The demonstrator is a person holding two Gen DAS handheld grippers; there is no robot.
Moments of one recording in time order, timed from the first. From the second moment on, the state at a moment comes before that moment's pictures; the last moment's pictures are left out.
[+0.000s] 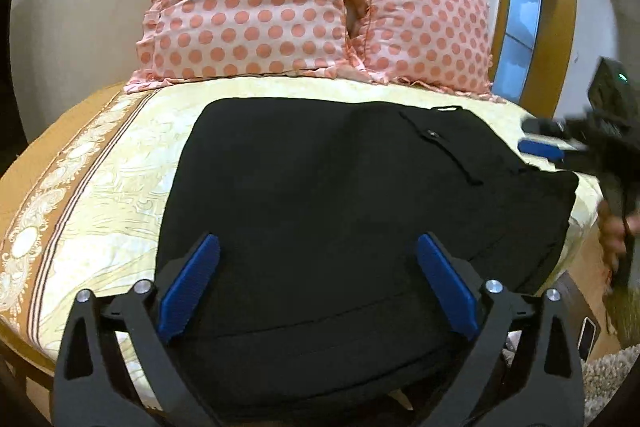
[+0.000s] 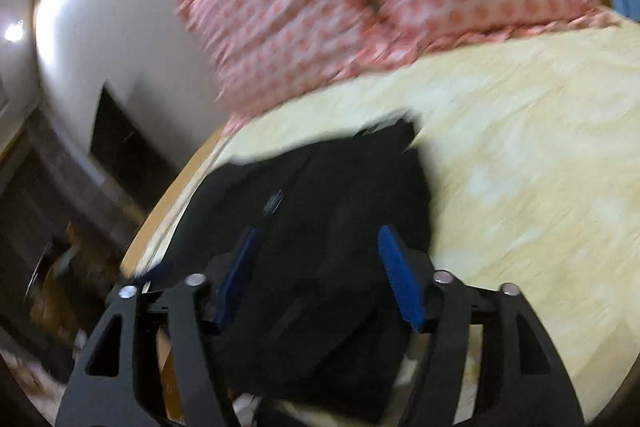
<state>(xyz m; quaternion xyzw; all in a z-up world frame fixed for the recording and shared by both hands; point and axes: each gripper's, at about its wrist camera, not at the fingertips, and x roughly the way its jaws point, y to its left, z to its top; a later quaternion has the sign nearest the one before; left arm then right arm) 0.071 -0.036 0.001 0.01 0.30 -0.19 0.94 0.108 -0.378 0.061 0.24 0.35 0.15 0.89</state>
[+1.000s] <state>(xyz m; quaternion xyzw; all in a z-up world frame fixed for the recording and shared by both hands) 0.219 0.032 0.009 -0.15 0.45 -0.20 0.86 0.181 -0.375 0.025 0.20 0.42 0.18 0.86</state>
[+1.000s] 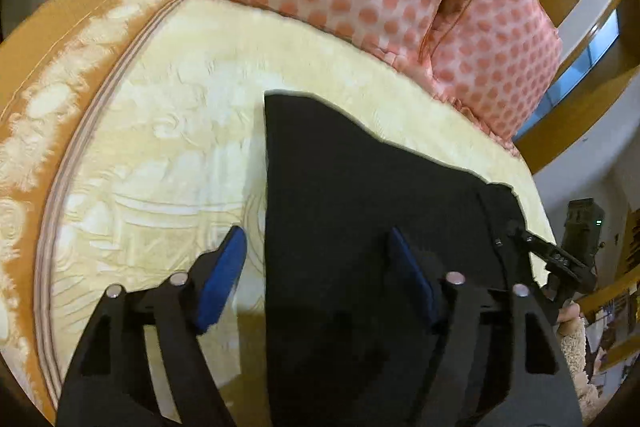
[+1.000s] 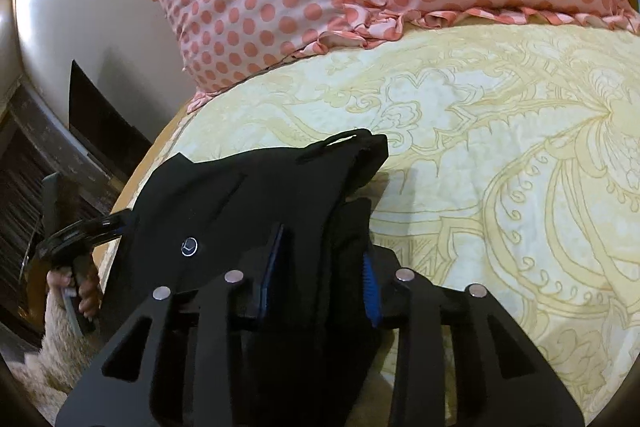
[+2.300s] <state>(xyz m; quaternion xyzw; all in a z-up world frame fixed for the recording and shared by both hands) 0.376 -0.086 0.033 -0.01 0.42 -0.12 0.90 0.299 -0.409 0.022 0.10 0.41 0.01 0.91</state>
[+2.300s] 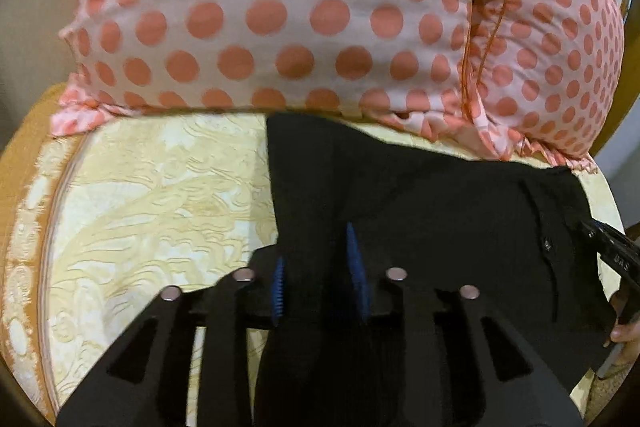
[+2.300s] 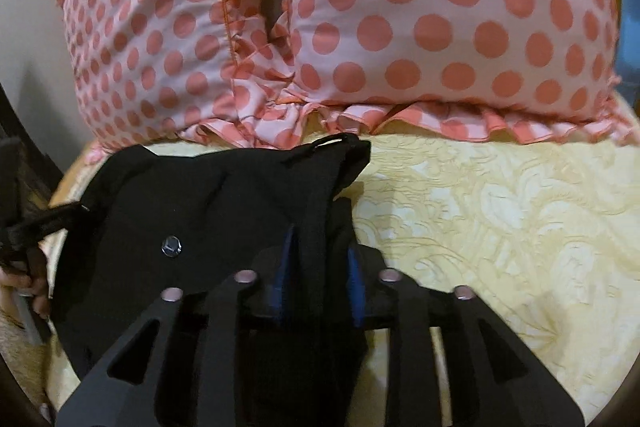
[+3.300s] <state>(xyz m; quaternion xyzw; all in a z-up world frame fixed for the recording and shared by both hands) 0.185 -0.033 0.035 -0.01 0.38 -0.08 0.92 0.138 -0.381 0.023 0.10 0.38 -0.05 0.92</state>
